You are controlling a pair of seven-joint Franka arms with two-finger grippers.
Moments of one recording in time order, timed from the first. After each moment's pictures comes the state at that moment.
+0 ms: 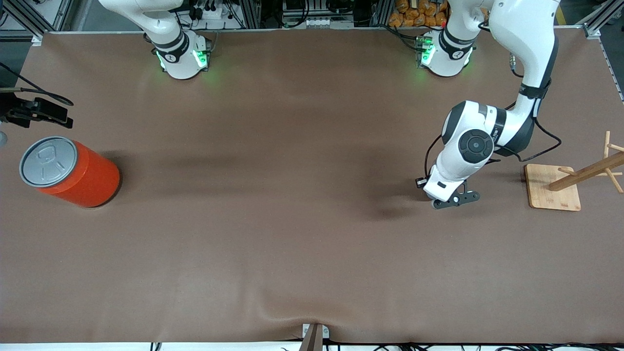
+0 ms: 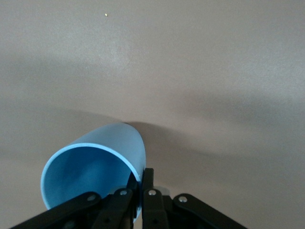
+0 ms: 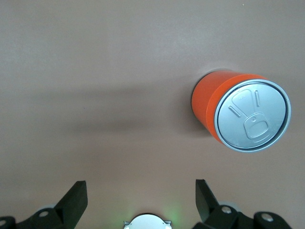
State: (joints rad) left arm -0.28 0.35 -0.03 -2.02 0.07 2.29 -0.55; right arm 0.06 0.05 -0.13 -1.48 0.00 1.38 -0.04
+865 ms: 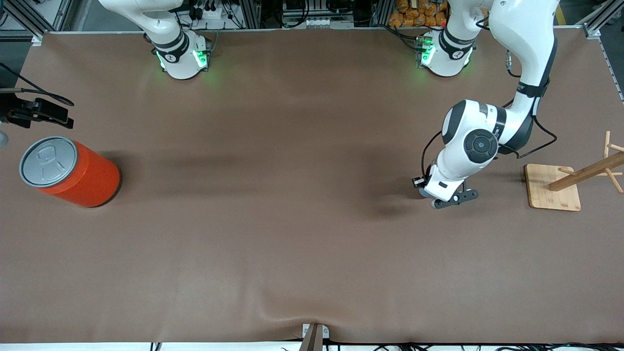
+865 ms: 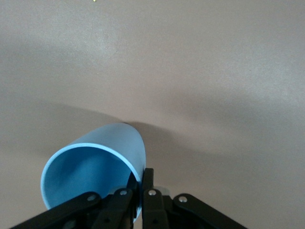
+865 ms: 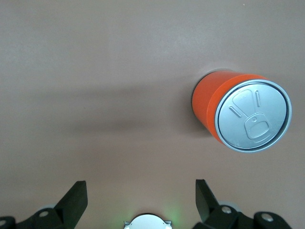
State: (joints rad) left arm -0.28 0.35 -0.04 -2.02 -0.03 2.30 -0.55; right arm 0.06 0.06 -0.13 -1.48 0.00 1.38 -0.04
